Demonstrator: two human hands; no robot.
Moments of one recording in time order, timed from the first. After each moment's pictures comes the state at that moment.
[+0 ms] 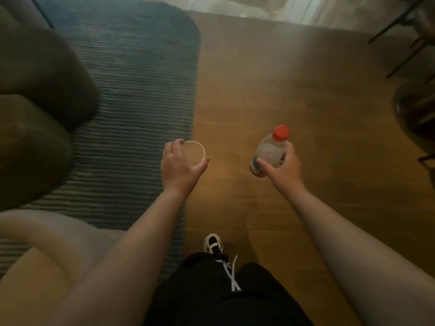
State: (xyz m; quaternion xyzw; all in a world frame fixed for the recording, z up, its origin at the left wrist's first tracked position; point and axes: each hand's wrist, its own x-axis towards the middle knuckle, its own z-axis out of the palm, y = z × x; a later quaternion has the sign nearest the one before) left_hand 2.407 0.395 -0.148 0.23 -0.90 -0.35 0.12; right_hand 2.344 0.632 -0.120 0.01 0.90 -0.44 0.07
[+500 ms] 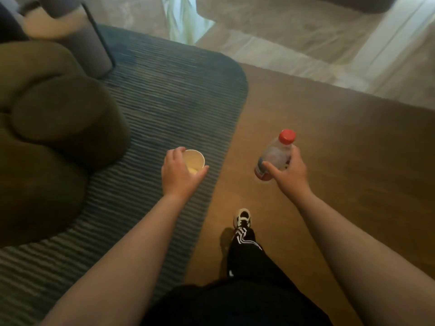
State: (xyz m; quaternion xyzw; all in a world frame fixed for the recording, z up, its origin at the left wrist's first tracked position) left_hand 1.992 0.239 -0.156 0.35 -0.88 -0.29 0.17; right_hand 1.848 0.460 -0.142 -0.12 0.87 -0.47 0.12
